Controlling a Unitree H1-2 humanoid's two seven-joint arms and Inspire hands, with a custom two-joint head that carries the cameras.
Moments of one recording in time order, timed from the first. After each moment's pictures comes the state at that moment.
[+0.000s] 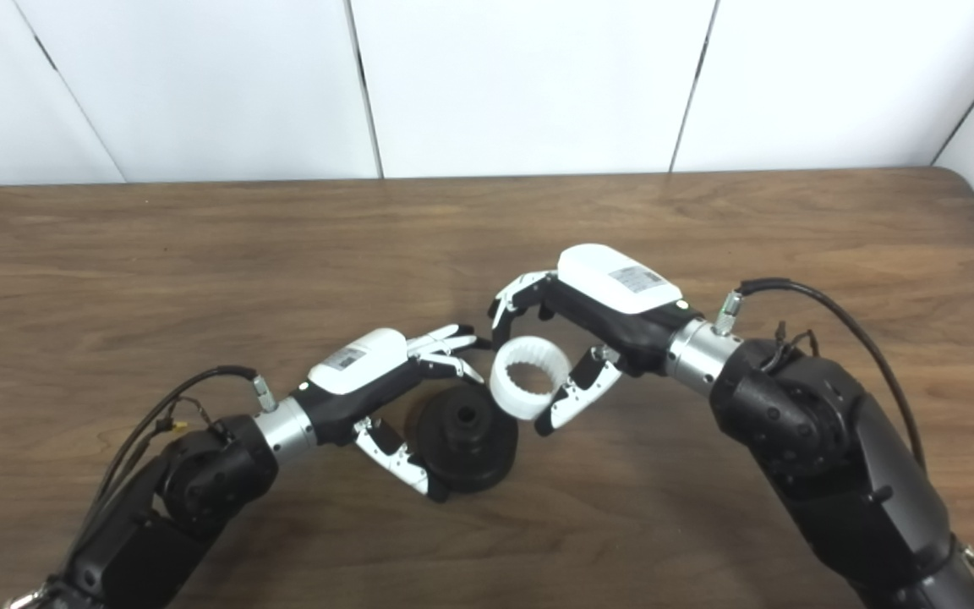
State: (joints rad) left arm -0.27 0.34 -0.50 0.03 0.51 -0.23 -0.36; right arm -0.25 -0.48 0.29 -0.48 -0.51 0.12 0.58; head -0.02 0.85
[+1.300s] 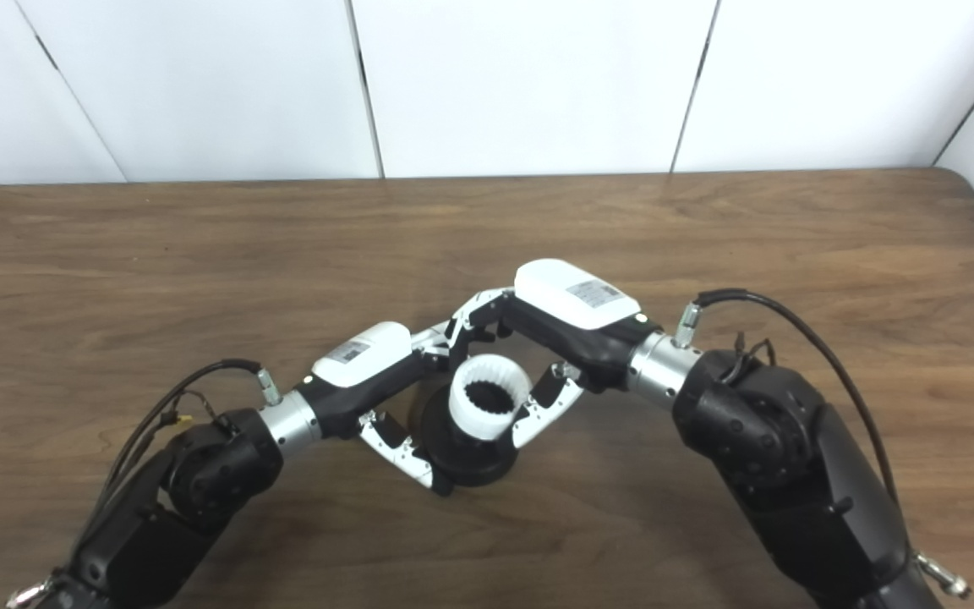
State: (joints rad) left arm -0.27 0.34 -0.50 0.02 0.51 -0.21 -0.36; right arm -0.25 -0.39 0.32 -0.48 -0.54 0.12 0.62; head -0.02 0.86
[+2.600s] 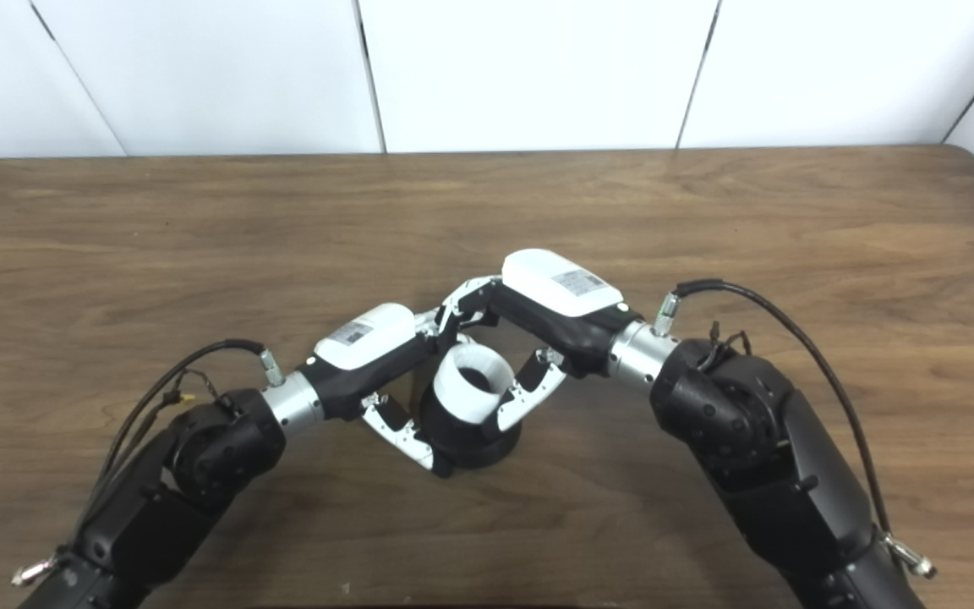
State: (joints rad) left arm -0.26 0.34 -0.50 0.01 0.54 -0.21 -0.36; right arm -0.24 -0.36 0.36 -0.42 -0.57 0.07 0.57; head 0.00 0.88
